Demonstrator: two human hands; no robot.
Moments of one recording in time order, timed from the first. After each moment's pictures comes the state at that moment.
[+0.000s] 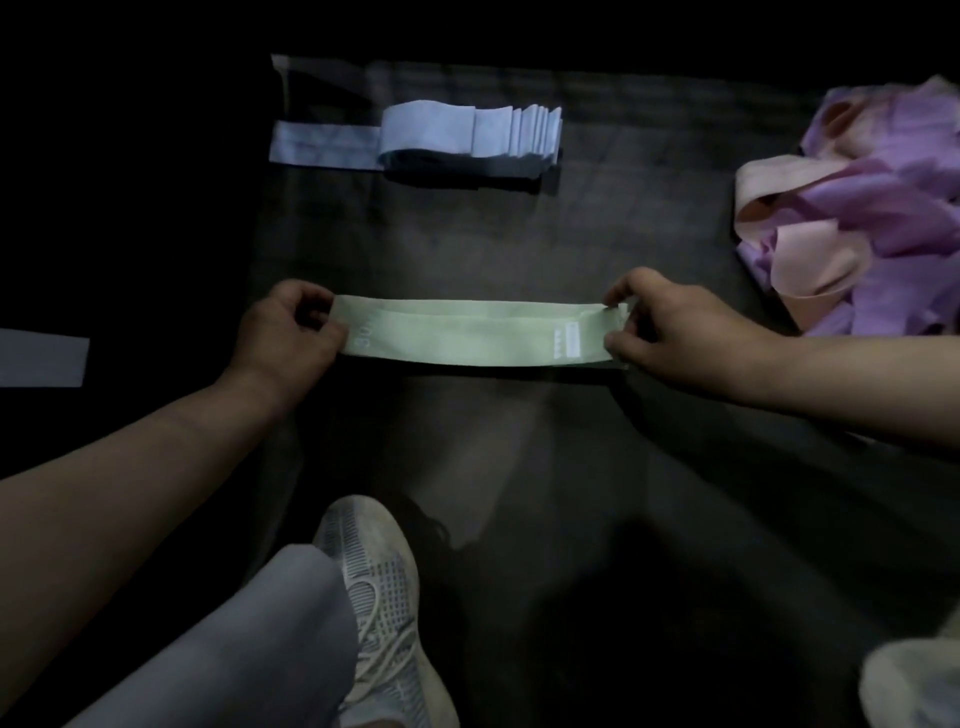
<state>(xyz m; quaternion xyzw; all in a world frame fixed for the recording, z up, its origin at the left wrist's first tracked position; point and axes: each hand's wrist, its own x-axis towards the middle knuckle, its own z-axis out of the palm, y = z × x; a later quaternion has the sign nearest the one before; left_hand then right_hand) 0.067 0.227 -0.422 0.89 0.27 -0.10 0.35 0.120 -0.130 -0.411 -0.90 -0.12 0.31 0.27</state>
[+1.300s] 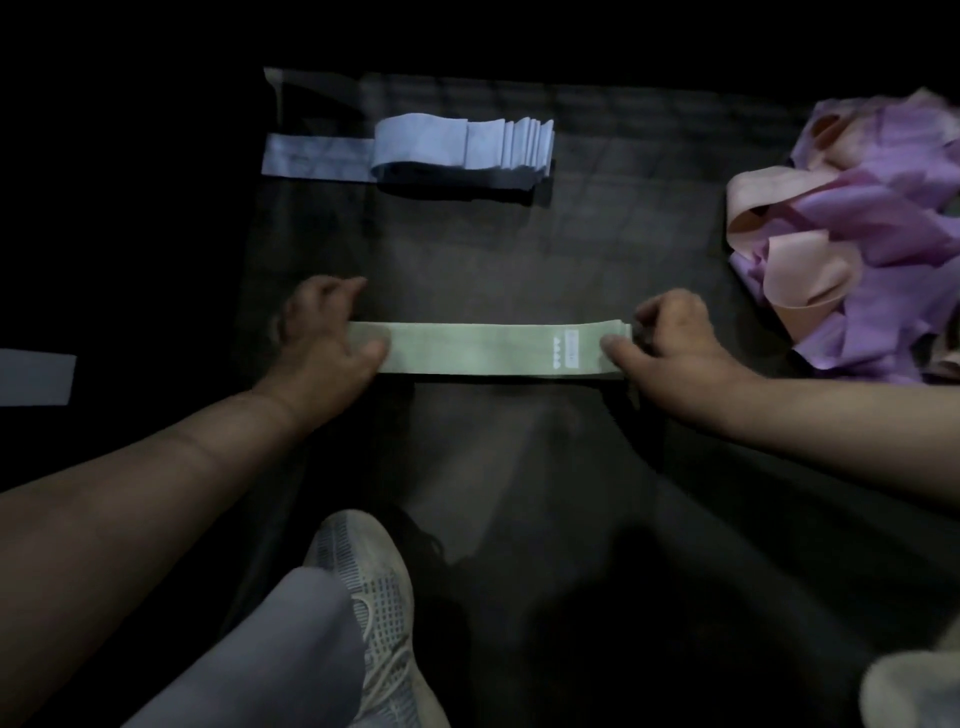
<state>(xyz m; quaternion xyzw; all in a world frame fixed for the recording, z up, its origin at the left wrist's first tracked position) 0.071 0.207 -0.430 0.97 0.11 -0.14 0.19 0.102 -0.128 -0.430 -0.91 0.04 0.28 0.29</state>
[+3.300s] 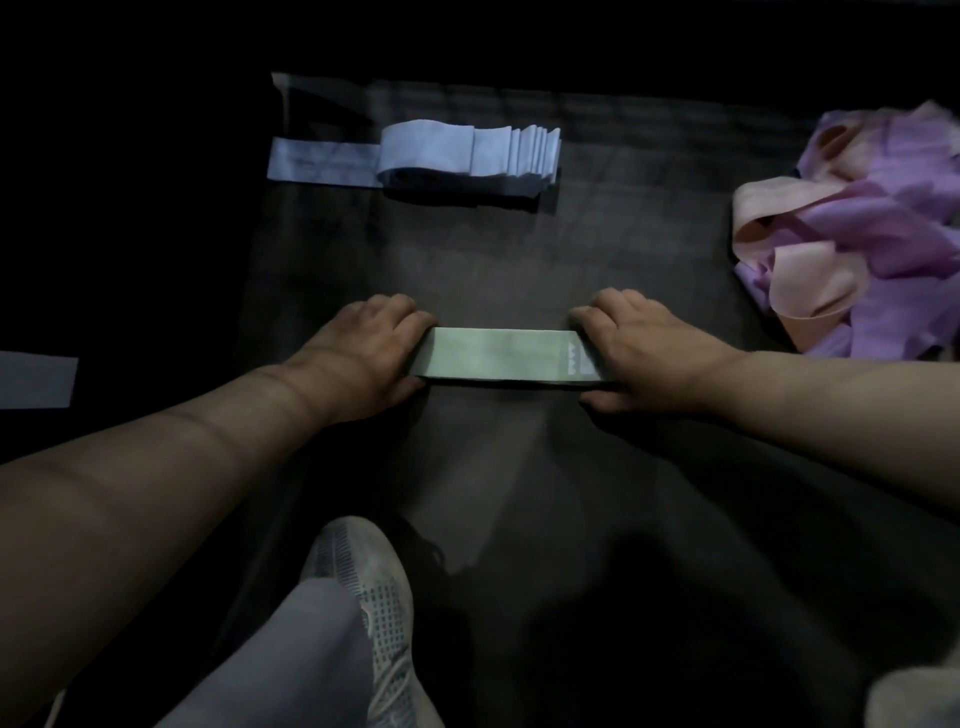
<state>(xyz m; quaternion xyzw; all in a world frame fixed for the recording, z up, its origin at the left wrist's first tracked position) 0.091 0.192 -0.429 0.95 -0.21 -0.22 0.00 0.131 -0.114 -0.432 -0.89 -0.35 0.28 0.04</state>
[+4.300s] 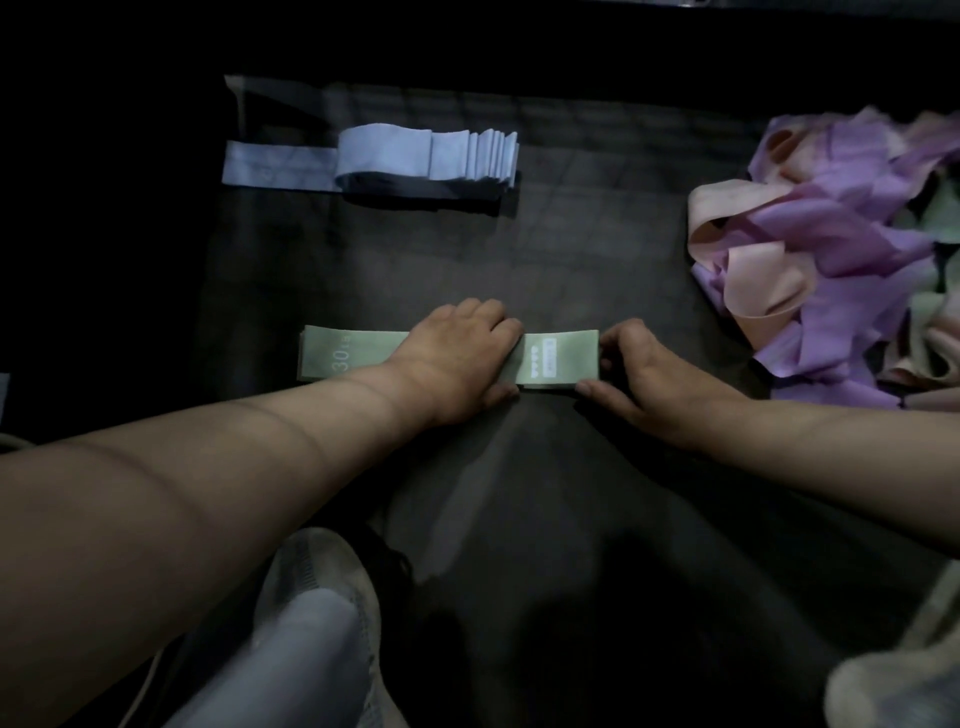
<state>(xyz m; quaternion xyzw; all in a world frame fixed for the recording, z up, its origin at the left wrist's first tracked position) 0.111 0.078 -0.440 0.94 -0.26 -0.21 0.02 0.098 -0.162 -0.444 -0.90 -0.13 0.31 0.28</state>
